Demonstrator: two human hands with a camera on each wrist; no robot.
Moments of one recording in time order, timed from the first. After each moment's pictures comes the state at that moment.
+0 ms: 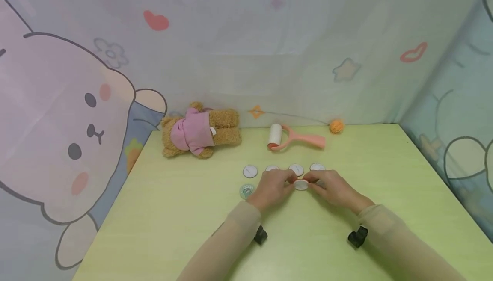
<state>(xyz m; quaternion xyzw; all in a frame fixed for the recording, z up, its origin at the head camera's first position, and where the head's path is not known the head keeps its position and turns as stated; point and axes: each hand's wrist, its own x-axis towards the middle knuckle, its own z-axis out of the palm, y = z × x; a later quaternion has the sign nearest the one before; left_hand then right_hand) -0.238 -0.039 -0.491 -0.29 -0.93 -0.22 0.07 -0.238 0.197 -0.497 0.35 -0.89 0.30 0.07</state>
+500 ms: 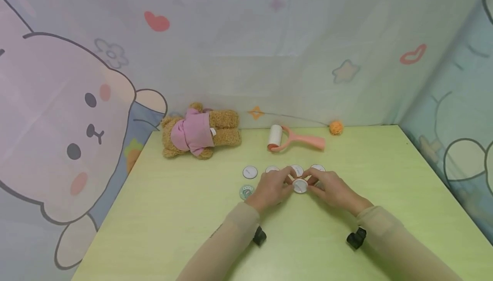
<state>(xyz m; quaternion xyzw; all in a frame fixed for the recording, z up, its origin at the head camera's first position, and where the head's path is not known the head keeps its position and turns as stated) -0.238 -0.044 -0.493 -0.30 -0.92 -0.26 0.06 -0.238 0.194 -0.498 0.35 -0.88 0.32 0.05</state>
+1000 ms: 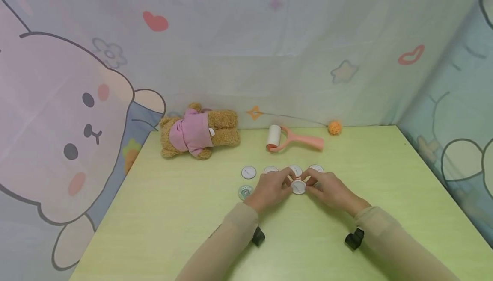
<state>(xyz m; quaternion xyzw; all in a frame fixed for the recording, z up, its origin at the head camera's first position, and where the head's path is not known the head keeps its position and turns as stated) -0.240 -0.043 -0.497 -0.30 -0.92 -0.26 0.05 -0.236 0.193 -0.498 0.33 -0.89 0.31 0.03</state>
